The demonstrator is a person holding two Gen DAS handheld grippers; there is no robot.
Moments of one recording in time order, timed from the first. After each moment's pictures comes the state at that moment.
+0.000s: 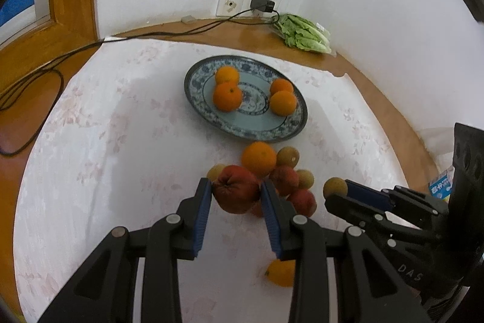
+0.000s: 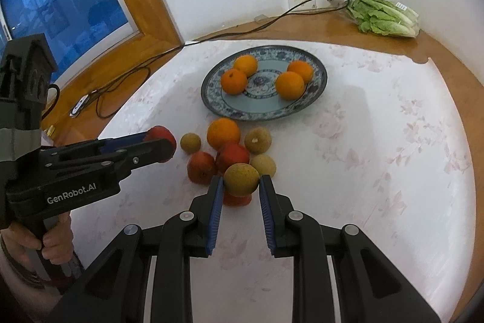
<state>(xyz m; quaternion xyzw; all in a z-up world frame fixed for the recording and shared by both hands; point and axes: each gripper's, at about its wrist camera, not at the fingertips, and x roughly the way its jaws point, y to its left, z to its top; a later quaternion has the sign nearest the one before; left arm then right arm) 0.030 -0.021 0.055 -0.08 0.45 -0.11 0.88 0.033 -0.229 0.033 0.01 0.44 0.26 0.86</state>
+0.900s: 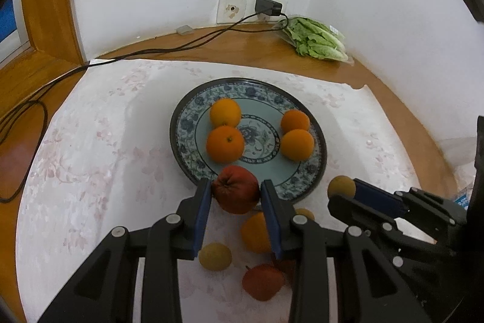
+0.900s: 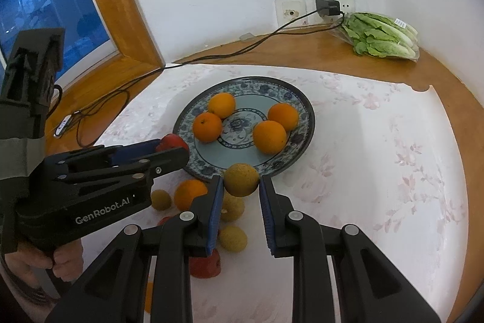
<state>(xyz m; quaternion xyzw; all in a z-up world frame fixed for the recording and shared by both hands) 0.102 -0.043 0.047 -0.05 0.45 -0.08 0.89 0.093 -0.223 0.037 0.01 0.42 0.24 0.88</state>
